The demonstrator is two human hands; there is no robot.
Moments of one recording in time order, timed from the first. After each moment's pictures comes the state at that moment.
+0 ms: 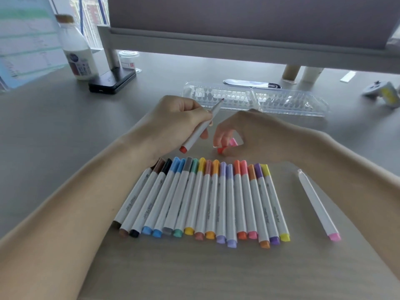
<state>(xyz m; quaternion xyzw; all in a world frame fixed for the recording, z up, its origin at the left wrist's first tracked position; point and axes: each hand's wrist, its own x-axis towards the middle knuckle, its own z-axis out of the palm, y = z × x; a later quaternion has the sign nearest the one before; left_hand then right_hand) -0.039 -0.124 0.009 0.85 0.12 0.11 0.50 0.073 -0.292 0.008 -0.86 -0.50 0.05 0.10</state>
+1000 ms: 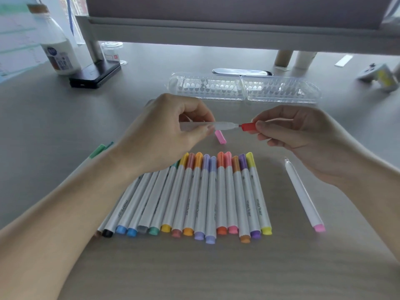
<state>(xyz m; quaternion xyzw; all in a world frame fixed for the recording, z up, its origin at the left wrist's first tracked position) -0.037 -0.140 -0.012 0.91 -0.04 0.20 0.35 0.063 -0.378 -0.017 -0.77 -0.24 0.11 0.58</state>
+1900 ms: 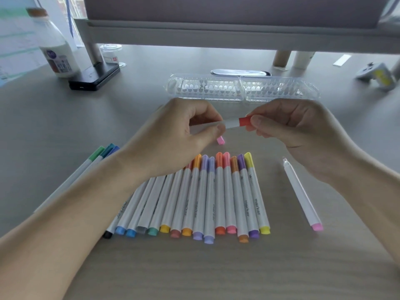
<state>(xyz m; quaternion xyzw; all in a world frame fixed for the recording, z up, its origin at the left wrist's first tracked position) -0.040 -0.157 -0.007 0.90 -0.05 0.16 0.39 0.060 -0.373 -0.016 -0.74 -0.33 0.04 0.59</state>
